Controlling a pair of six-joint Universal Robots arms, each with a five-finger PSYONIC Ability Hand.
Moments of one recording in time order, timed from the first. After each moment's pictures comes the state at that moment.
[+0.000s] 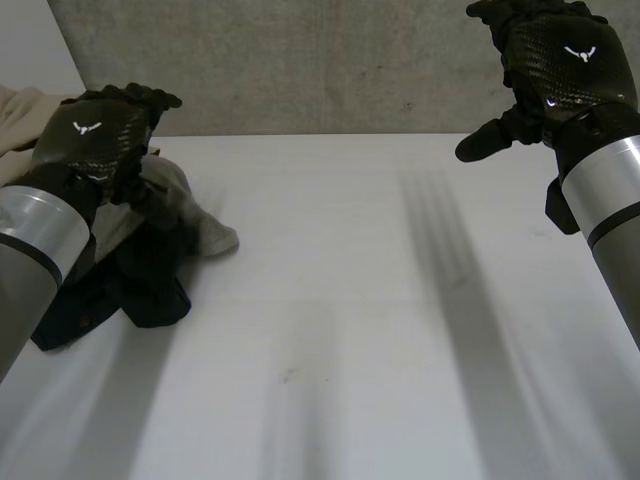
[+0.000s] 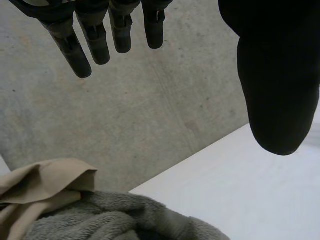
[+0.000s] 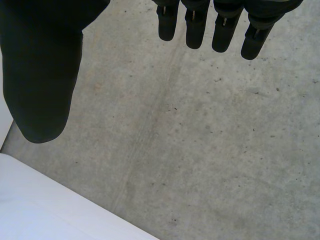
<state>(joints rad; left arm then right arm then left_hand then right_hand) 4.38 -1.55 -1.64 3.22 -1.54 3.29 1.99 -1.58 1.56 -0.22 1.56 3.12 0.21 0.21 0.21 0.20 0.05 0.23 0.20 0.21 0.21 0.05</state>
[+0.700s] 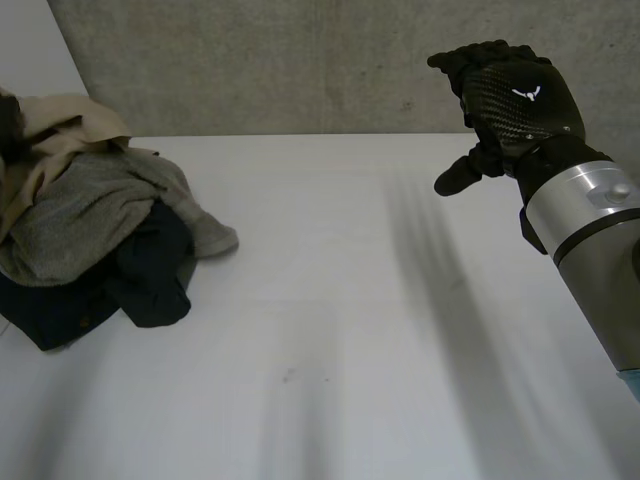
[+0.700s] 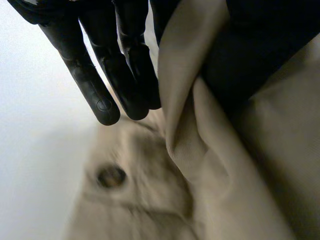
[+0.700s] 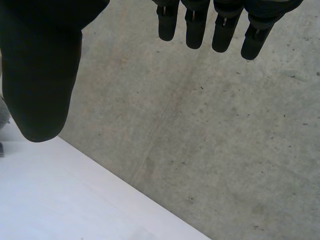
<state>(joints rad) 4.81 -2.35 -0.85 3.35 -1.54 3.70 2.02 -1.50 1.55 -0.20 1.51 3.03 1.16 1.18 1.17 1.18 0.96 0.23 0.20 0.21 0.21 0.05</state>
